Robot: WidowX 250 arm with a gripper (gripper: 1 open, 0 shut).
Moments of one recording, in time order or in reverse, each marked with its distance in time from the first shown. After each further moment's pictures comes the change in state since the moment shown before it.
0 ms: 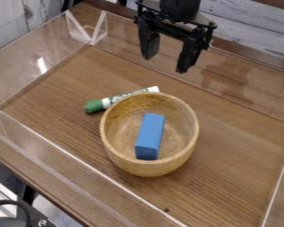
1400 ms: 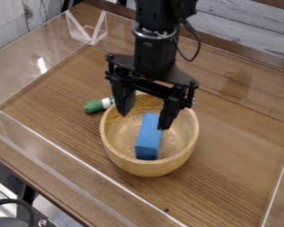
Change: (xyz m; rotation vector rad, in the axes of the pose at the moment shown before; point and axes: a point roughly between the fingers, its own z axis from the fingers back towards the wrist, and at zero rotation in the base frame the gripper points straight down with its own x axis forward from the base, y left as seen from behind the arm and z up) arm -0.071 -0.025 -0.032 -0.004 -0.016 0.121
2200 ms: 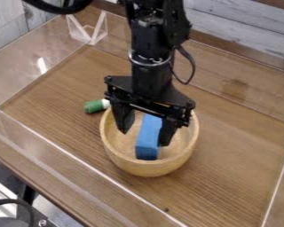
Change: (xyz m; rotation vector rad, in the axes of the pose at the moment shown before) arm -0.003 -0.001 -0.021 -0.022 -0.034 0.024
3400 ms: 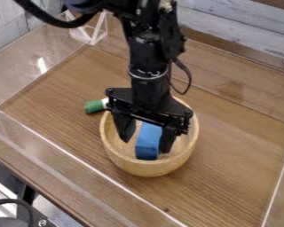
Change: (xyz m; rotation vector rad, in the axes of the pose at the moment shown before) arm 0.005 0.006 -0.017 -0.025 -0.010 0.049
